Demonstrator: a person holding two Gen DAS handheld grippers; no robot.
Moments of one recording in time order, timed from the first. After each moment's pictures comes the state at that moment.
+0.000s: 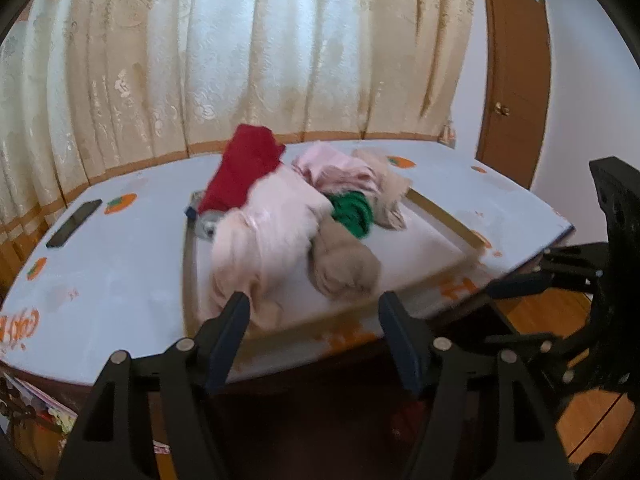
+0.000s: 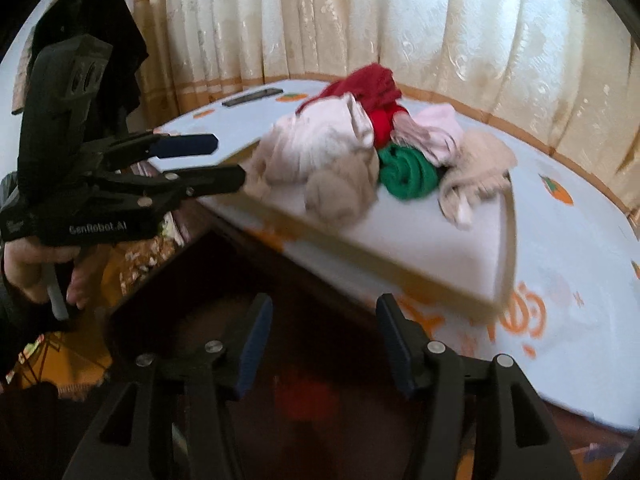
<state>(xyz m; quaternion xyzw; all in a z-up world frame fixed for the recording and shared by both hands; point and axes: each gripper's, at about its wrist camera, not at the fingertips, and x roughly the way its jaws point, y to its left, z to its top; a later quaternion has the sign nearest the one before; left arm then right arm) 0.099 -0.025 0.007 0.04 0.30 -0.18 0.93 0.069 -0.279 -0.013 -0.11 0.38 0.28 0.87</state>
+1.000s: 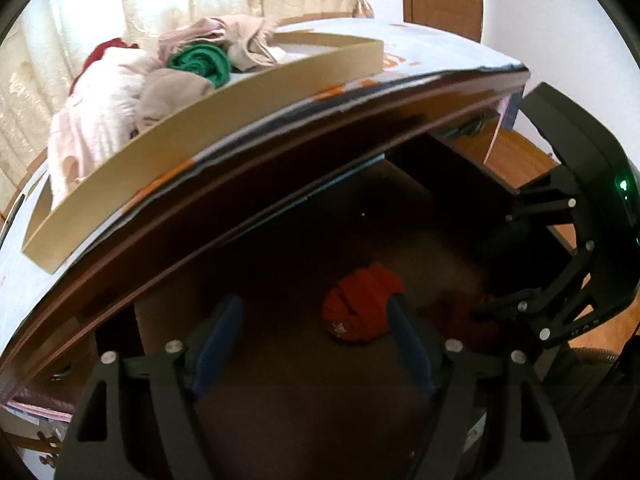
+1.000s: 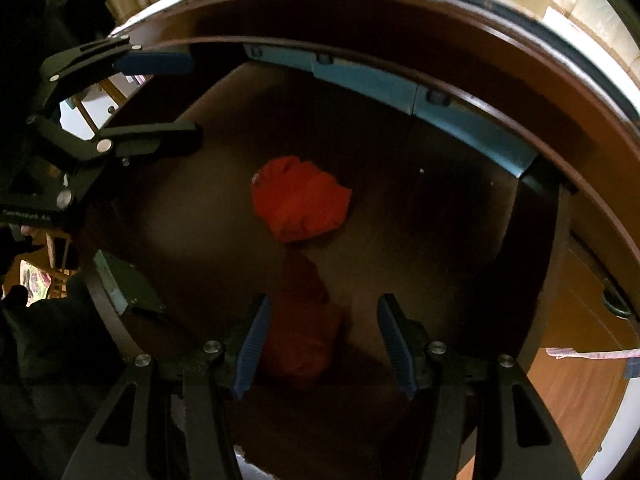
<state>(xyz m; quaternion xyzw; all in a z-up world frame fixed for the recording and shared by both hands) 0.060 -0.103 -0.090 0.19 0.42 -0.26 0.85 0.040 -0.323 -0.152 -0.12 0.56 0.27 0.77</state>
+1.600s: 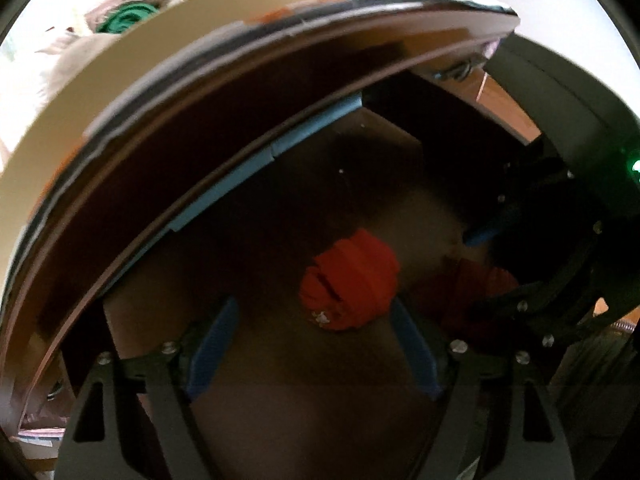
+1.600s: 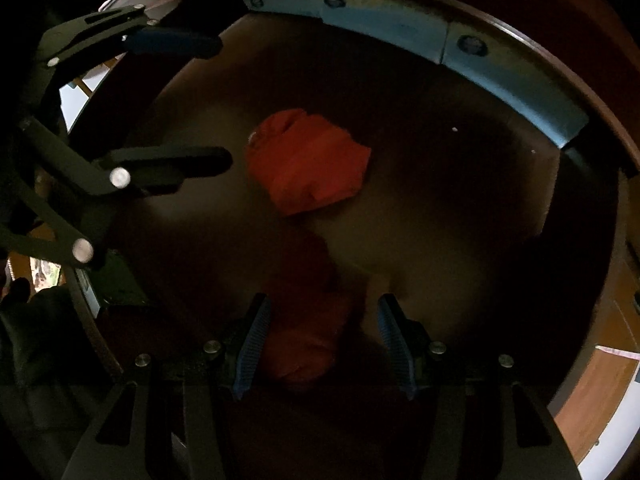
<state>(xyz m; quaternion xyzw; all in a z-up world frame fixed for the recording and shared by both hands) 0.073 -0.130 -0.128 0.24 0.48 -0.29 0.79 0.049 -0.312 -0.180 -0.12 0.63 0.28 0.71</state>
